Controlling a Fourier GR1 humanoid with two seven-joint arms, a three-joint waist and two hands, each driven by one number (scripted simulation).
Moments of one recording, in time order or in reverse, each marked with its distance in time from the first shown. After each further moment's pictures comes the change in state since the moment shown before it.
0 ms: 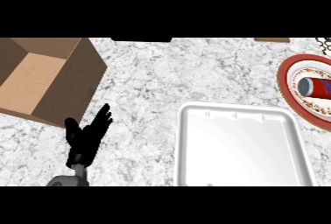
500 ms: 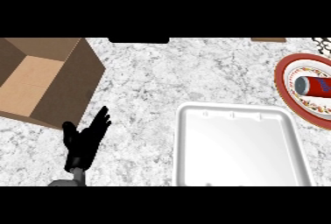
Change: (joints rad) left arm 0.031 0.000 -0.002 -0.022 -0.003 0.006 -0.002; right arm 0.133 -0.038 0.057 -0.081 0.033 -0.009 -0.047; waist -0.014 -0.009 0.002
